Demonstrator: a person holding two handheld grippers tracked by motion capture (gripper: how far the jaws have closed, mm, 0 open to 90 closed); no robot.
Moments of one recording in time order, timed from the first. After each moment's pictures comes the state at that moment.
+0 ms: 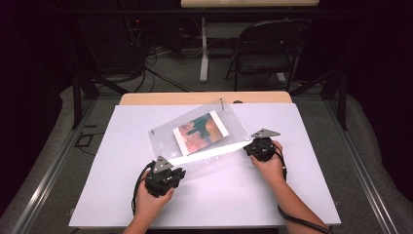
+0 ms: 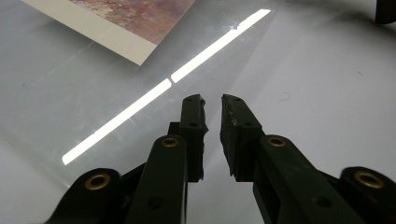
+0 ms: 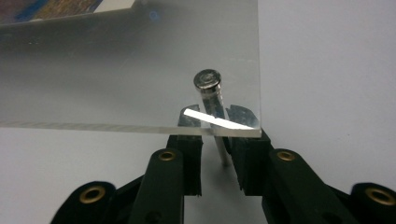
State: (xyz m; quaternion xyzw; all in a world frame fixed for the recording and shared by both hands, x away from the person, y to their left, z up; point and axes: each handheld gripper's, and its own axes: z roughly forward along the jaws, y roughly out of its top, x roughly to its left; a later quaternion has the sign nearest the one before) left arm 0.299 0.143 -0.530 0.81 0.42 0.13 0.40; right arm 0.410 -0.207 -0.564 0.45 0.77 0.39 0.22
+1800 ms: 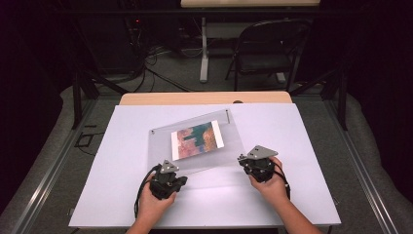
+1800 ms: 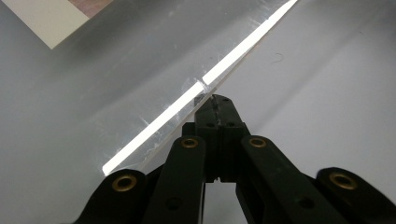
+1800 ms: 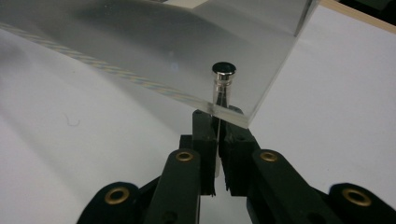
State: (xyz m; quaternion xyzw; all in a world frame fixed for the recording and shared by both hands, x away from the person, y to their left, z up) left arm 0.299 0.134 -0.542 0.83 0.42 0.09 0.35; right arm 0.331 -0.183 -0.536 0.36 0.81 0.39 0.23
